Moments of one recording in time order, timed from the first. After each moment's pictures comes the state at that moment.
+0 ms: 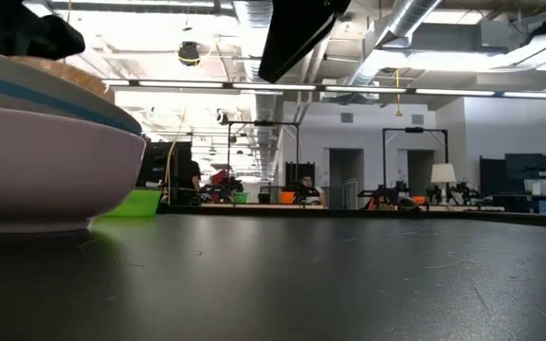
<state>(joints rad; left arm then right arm) -0.58 1.19 0.95 -0.92 -0.18 -0.53 0.35 1.97 1.81 -0.93 0.52 0.28</state>
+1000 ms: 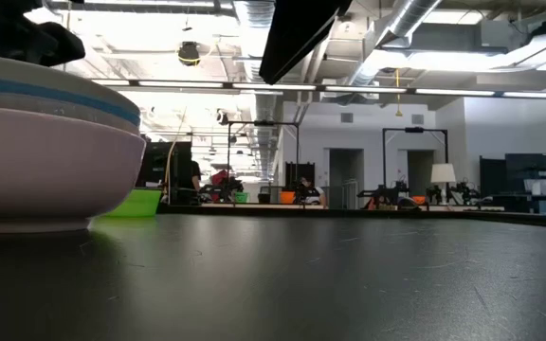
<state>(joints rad) -0.61 1.28 0.96 -0.92 -0.24 -0.60 0.35 1.97 1.81 -0.93 0.44 0.25</state>
